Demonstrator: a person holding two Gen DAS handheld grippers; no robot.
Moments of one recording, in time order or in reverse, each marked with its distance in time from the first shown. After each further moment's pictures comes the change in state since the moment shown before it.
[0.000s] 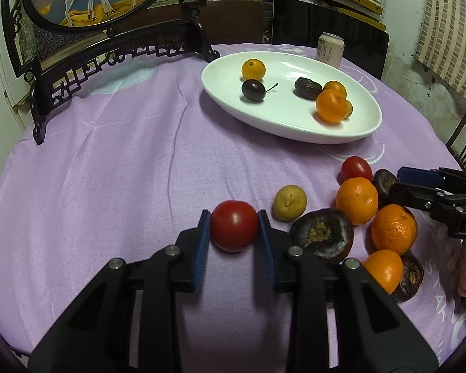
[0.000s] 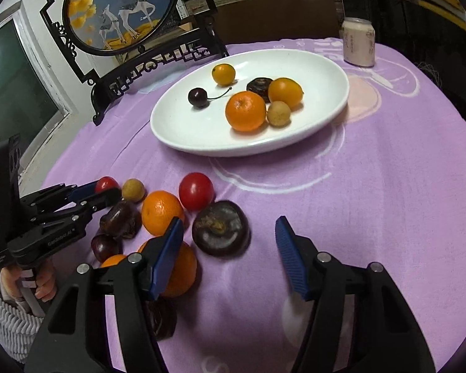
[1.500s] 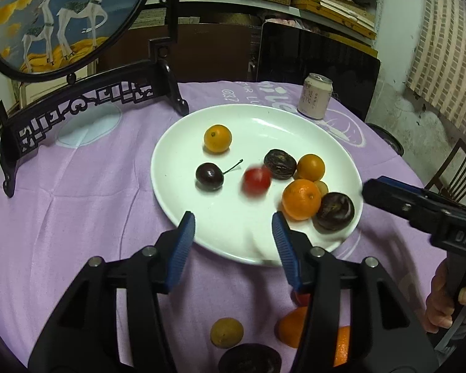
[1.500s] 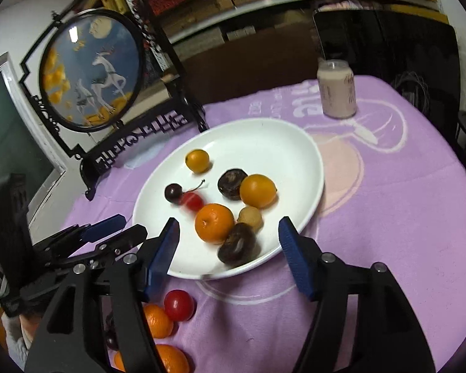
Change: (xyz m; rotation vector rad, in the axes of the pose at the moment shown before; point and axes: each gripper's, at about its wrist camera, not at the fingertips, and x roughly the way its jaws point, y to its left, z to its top) left arm 0.018 -0.031 0.086 -0.045 -0.093 -0.082; right arm -0.016 -0.039 0.071 0.116 -0.199 0.006
